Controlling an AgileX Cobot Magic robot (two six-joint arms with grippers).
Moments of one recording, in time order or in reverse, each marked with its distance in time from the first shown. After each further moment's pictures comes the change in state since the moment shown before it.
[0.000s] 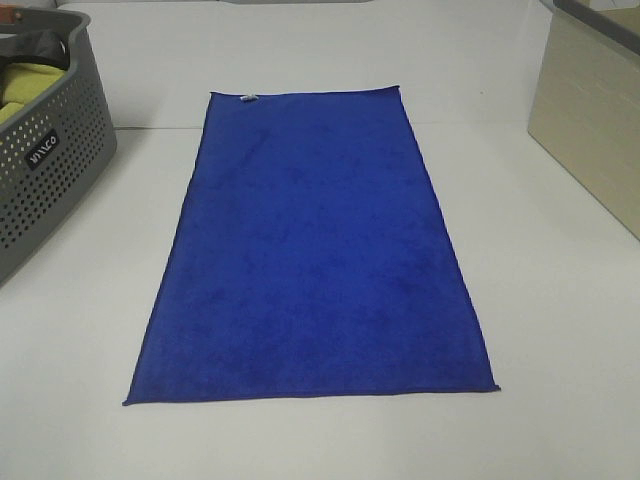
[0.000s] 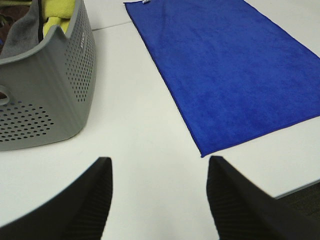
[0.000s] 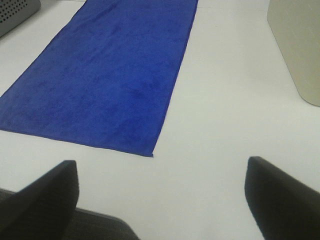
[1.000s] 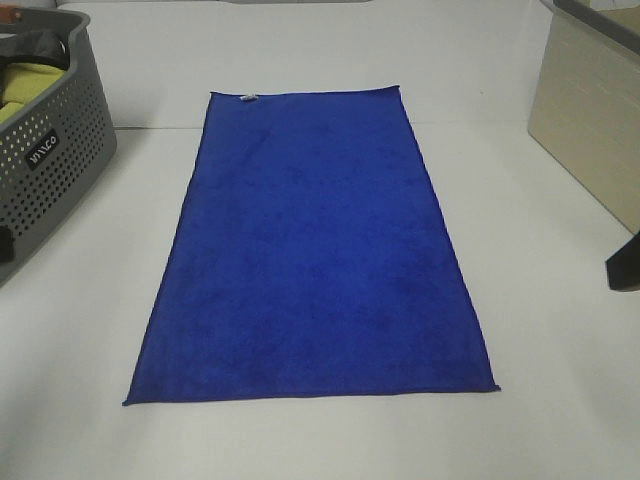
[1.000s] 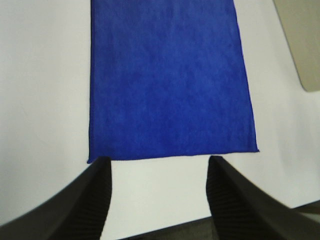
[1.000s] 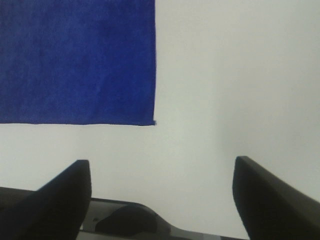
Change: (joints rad) left arm 0.000 0.953 -0.005 -0.561 -0.382 0.006; right arm -0.002 1.030 -0.177 0.067 -0.205 0.089
